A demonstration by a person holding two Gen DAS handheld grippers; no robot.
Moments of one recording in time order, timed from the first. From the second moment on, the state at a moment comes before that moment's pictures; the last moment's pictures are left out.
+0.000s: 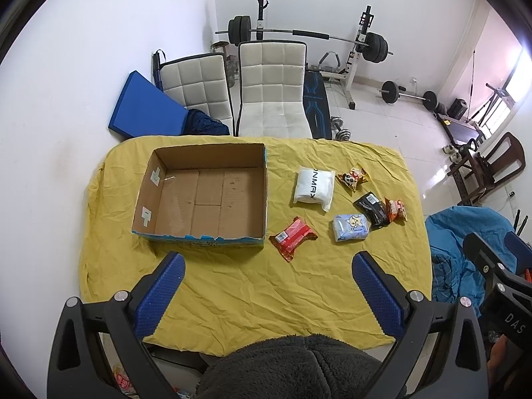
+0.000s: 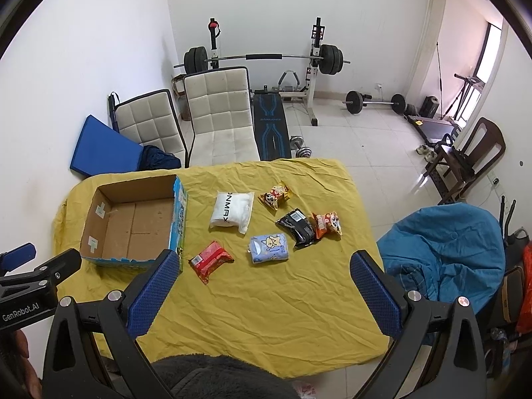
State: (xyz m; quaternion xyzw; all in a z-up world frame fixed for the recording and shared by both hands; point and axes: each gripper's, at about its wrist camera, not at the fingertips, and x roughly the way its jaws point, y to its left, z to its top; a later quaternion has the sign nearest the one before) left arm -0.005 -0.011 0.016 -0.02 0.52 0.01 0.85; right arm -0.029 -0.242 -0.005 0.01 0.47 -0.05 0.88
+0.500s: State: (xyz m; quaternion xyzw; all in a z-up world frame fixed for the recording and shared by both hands) left arm -0.003 -0.007 0.014 -0.02 0.52 0.01 0.85; right arm -0.029 -0.241 -0.005 0.02 0.47 -0.05 0.88
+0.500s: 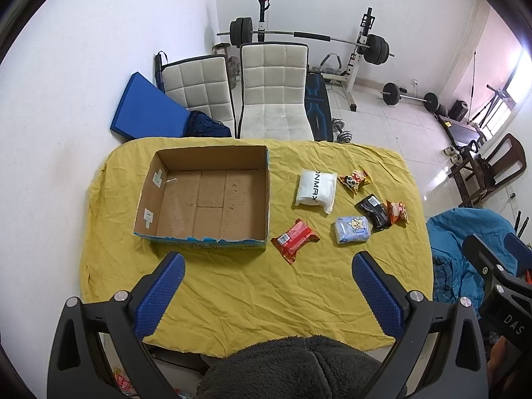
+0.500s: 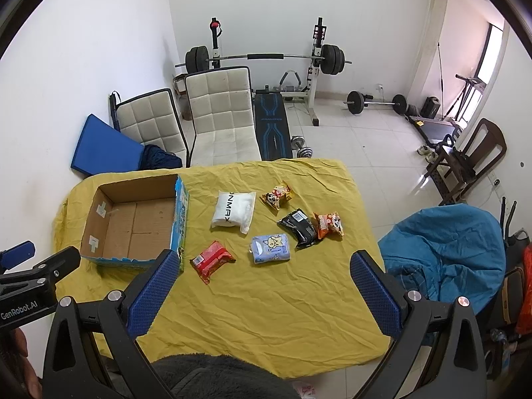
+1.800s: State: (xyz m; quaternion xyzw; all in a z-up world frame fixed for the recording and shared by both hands) left arm 0.013 -0.016 0.001 -0.02 0.53 0.00 0.85; right arm -0.024 -0.255 -0.022 0.02 0.47 -0.06 0.88
